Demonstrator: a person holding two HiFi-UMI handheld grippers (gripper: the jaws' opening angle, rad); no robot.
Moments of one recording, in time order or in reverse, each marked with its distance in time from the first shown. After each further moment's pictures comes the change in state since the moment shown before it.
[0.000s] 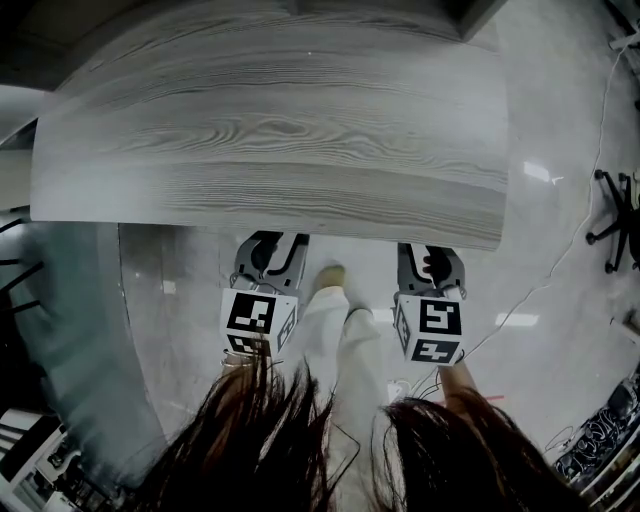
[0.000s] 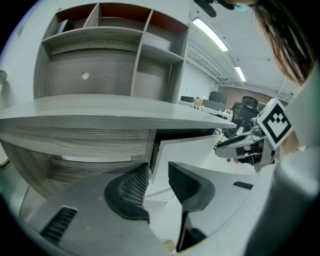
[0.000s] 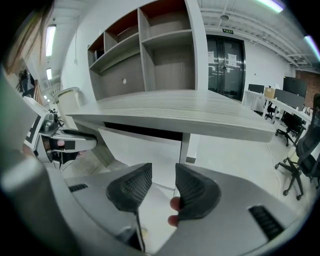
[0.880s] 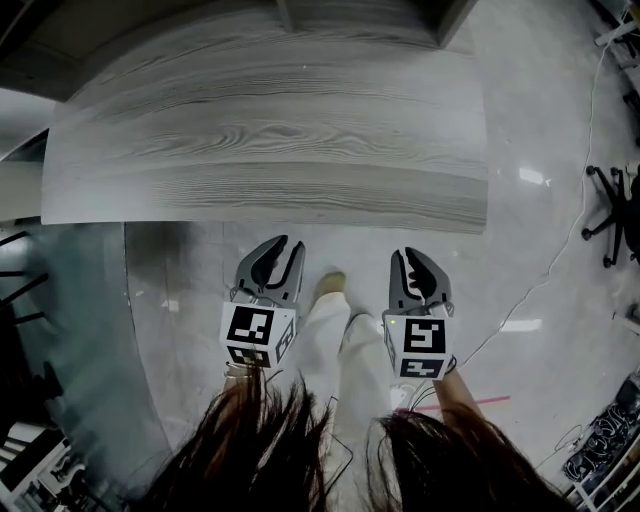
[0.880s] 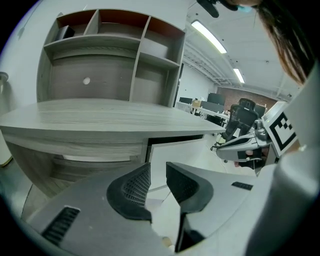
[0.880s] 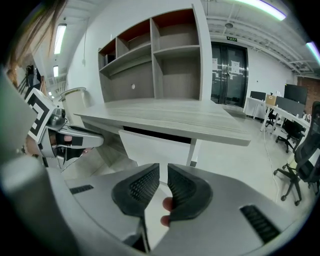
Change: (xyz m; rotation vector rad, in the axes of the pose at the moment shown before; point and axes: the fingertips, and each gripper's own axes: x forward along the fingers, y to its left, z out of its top) left arm -0.033 -0.014 0.008 0.005 -0.012 -0.012; right arm -0.040 0.029 0.001 -0.046 -0.043 0.010
